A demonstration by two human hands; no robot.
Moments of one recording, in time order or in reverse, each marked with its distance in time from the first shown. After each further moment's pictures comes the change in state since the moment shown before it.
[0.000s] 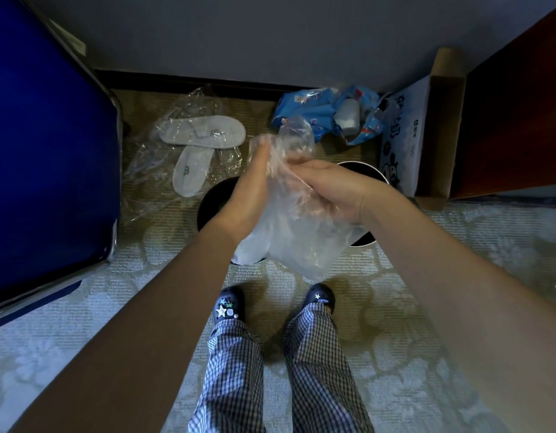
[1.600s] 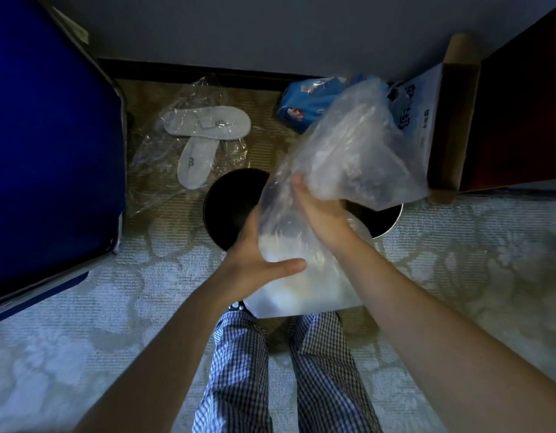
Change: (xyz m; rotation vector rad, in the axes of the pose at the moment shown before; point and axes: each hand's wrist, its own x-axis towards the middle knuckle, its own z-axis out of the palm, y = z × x) left_hand -0.062 -0.068 -0.031 0.452 -0.044 -0.047; right_hand 0.003 0.050 0.036 0.100 0.498 -0.065
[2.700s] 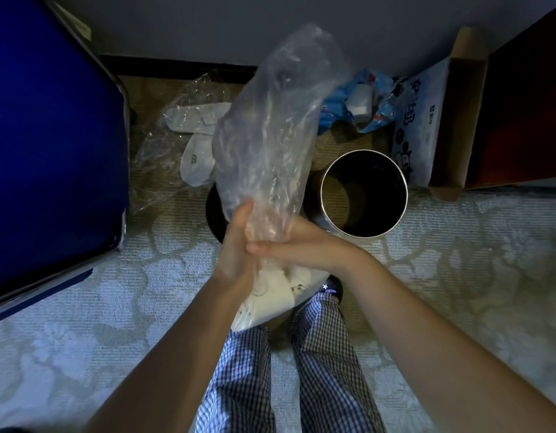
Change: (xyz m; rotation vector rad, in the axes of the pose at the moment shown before) left_hand 0.000 0.031 0.009 -0.754 0.381 -0.261; right_hand -0.018 0.019 0.007 -0.263 -0.675 -0.147
